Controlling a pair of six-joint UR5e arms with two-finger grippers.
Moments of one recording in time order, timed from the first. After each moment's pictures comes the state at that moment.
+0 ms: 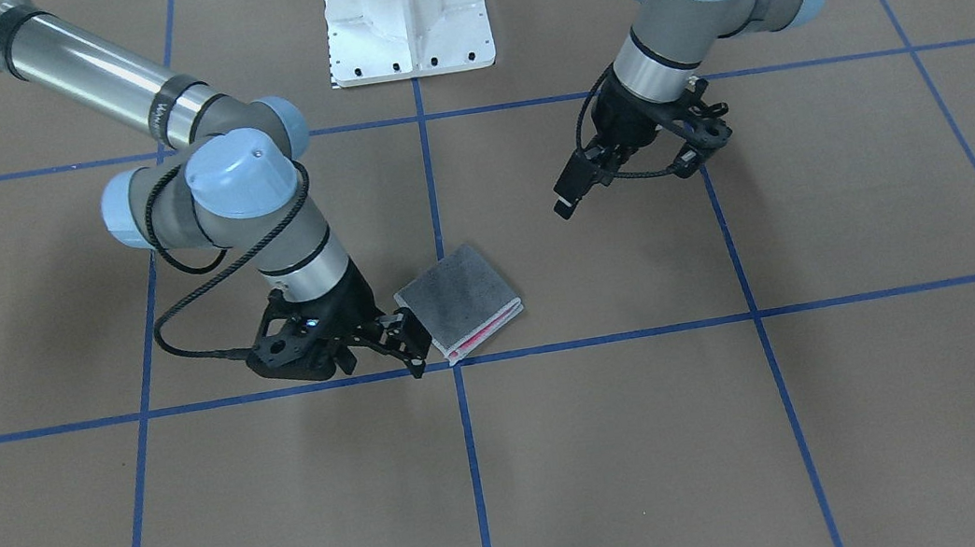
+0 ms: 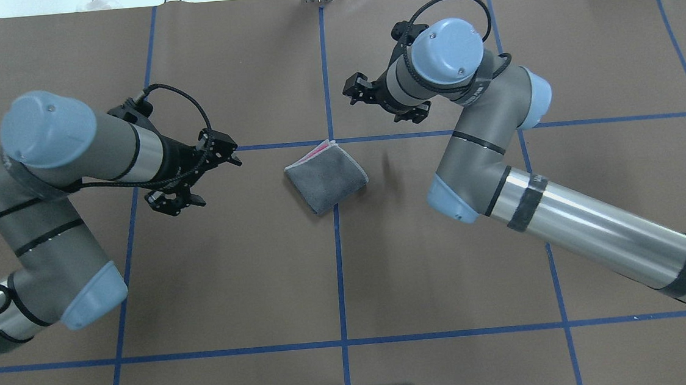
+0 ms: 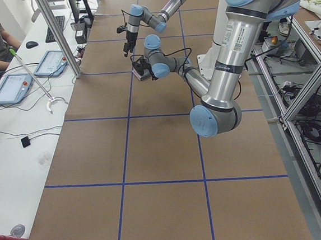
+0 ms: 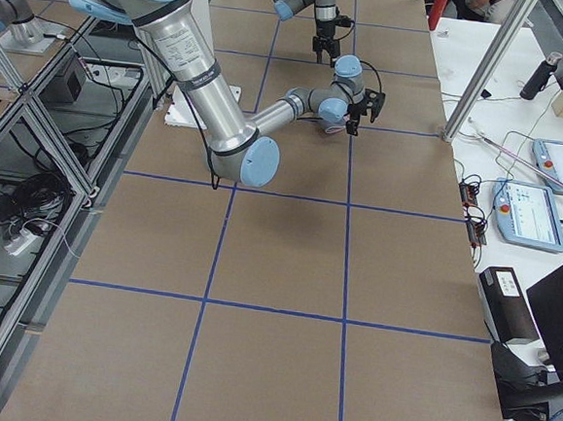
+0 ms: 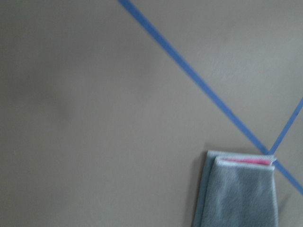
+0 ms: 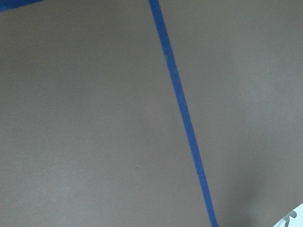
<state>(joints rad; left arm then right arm) -0.72 -1.96 -1.82 -2.01 -2.03 -1.85 0.72 -0.89 1.40 -1.08 1.87 1.51</state>
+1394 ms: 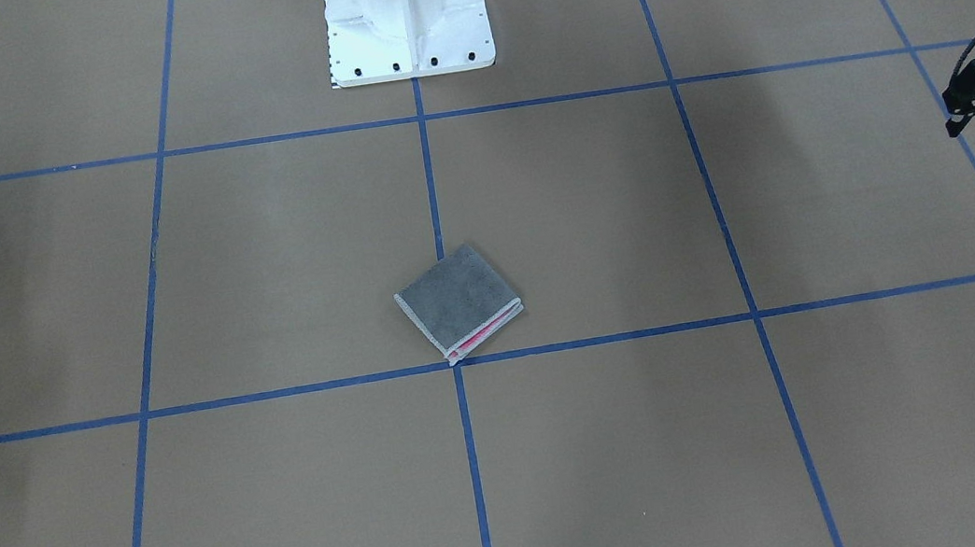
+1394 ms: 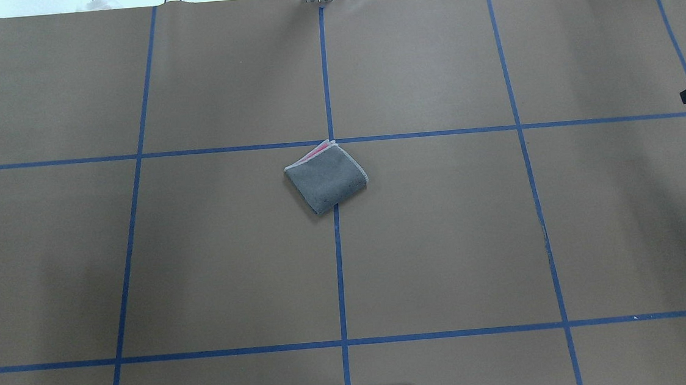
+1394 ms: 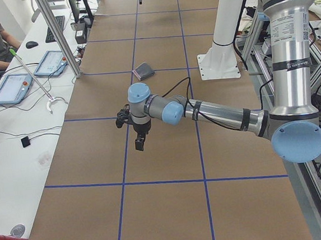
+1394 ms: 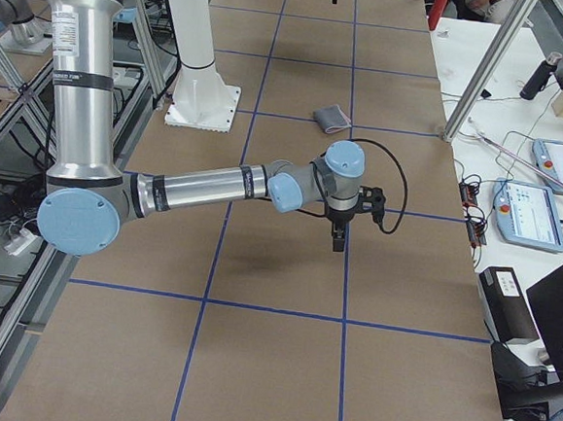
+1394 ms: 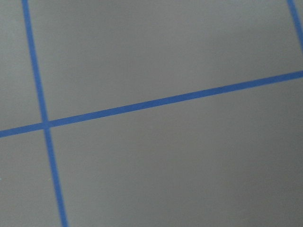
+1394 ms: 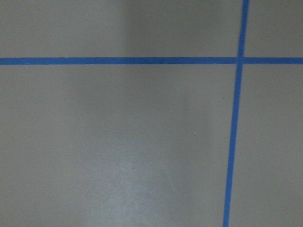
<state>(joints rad) -1.28 -1.52 -1.84 -1.66 -2.21 -0.20 1.33 -1.57 1.75 -1.40 2.30 0.34</state>
